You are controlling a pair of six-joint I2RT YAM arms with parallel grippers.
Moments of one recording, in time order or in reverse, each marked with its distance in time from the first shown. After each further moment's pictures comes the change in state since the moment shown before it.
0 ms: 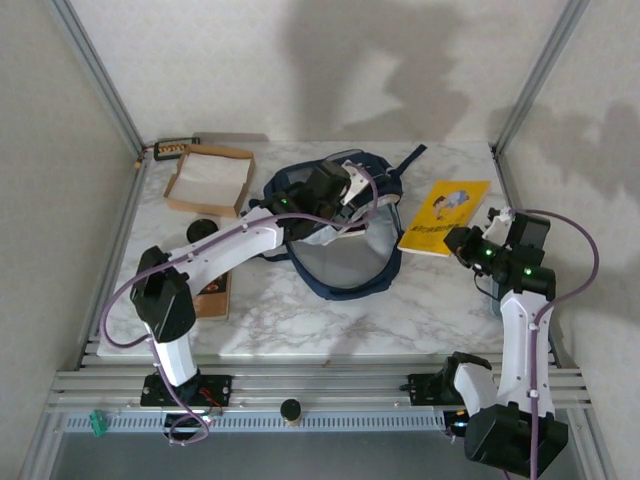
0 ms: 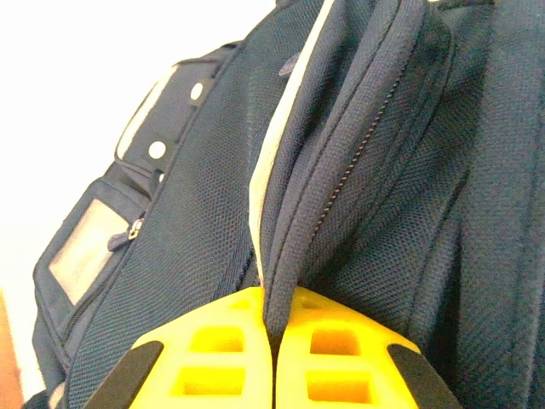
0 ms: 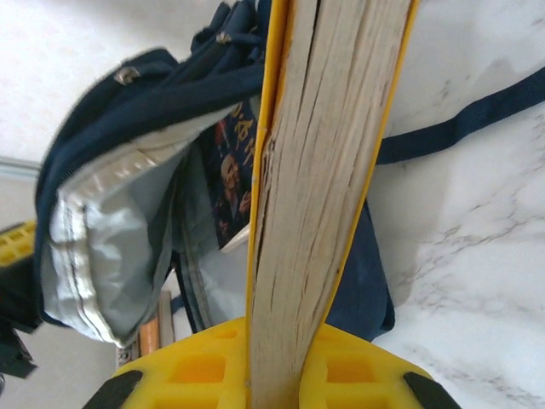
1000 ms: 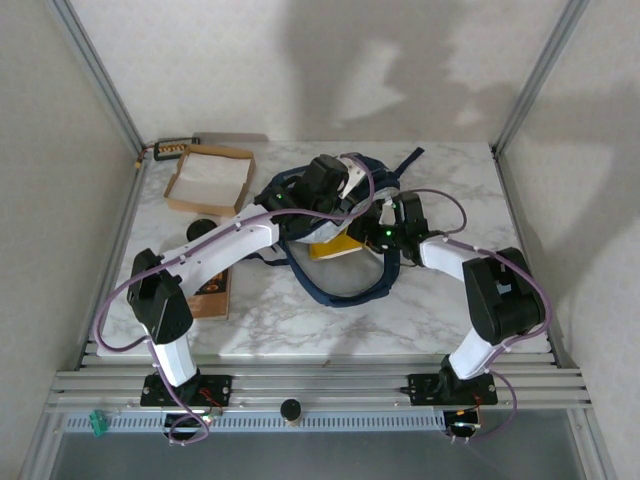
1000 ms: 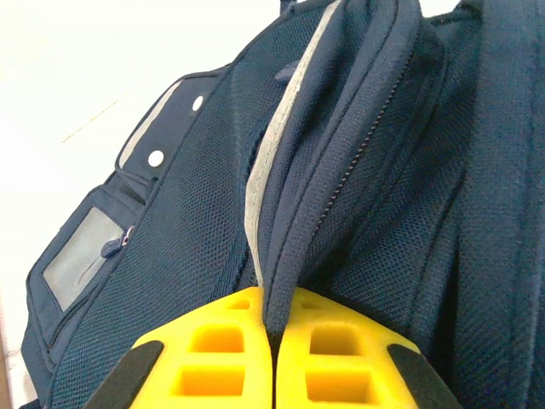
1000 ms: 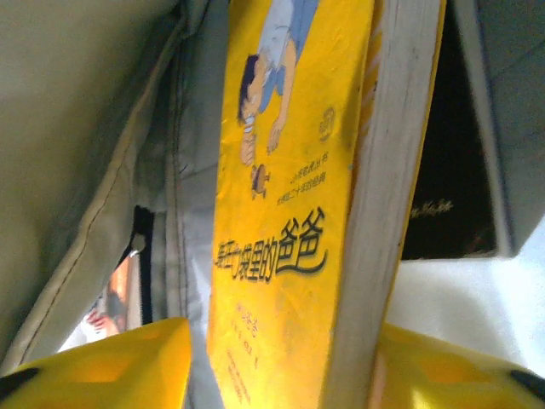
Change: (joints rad) left arm 0.000 -0.011 0.047 -0.052 0.011 -0.082; right arm 0.591 0.754 -0.015 0.832 0.119 0.187
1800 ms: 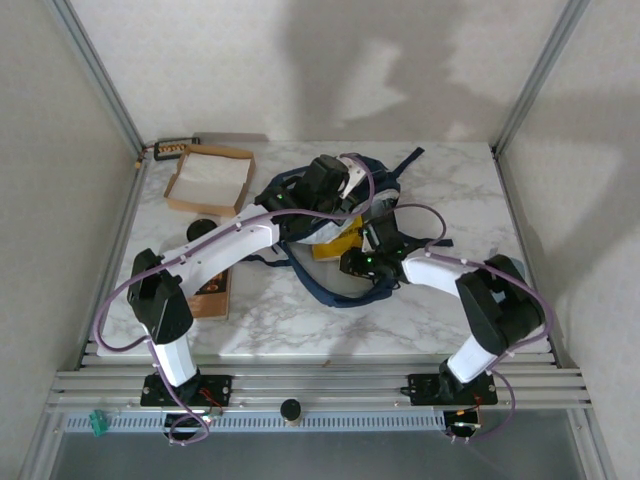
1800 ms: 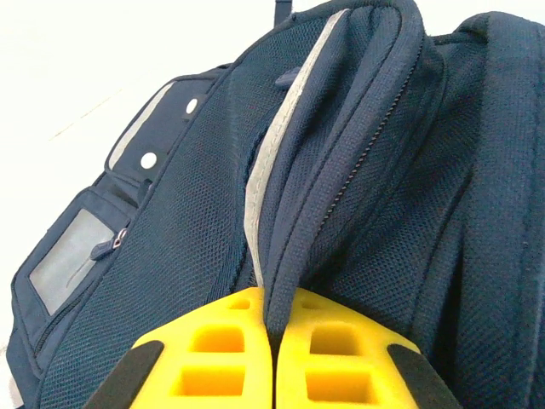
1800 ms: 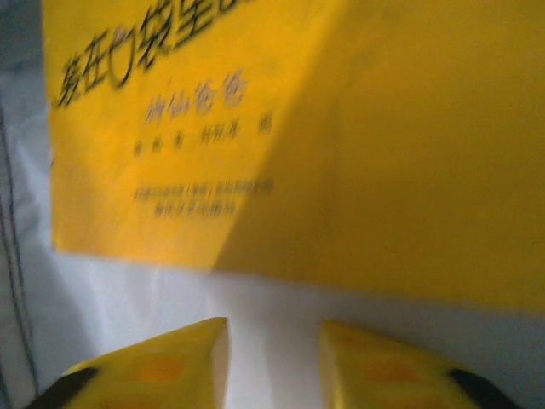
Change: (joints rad) left arm -0.005 0.000 0.000 0.000 0.010 -0.029; right arm 0.216 -0.019 -0.055 -0.192 0.319 -0.061
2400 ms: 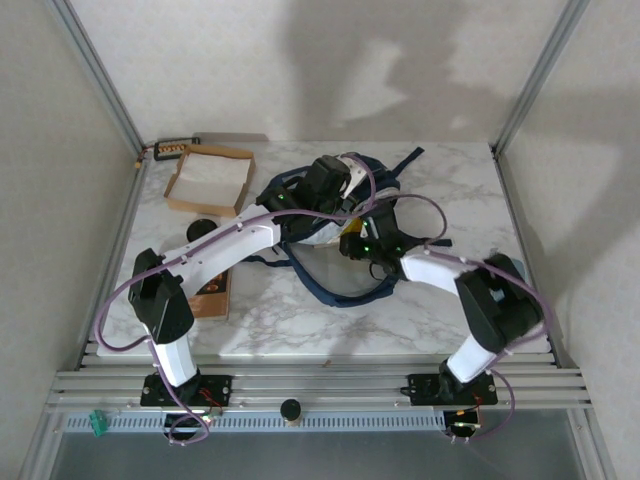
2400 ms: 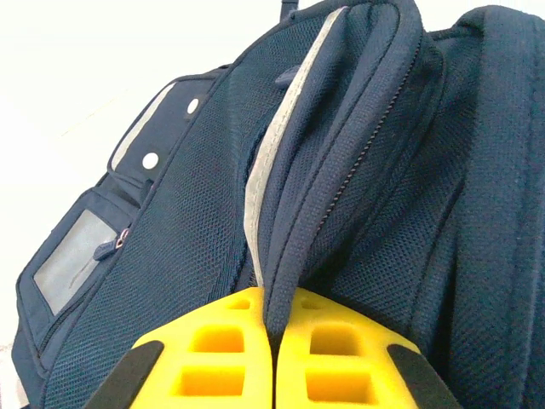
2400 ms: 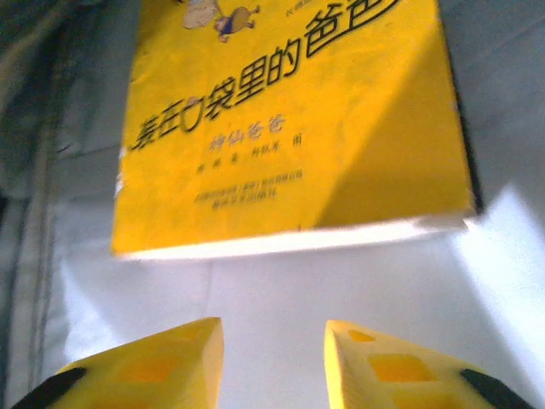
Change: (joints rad) left arm -0.005 0.009 0.008 0.000 -0.024 -0.014; right arm 0.000 -0.086 -0.037 0.158 0.141 -0.108
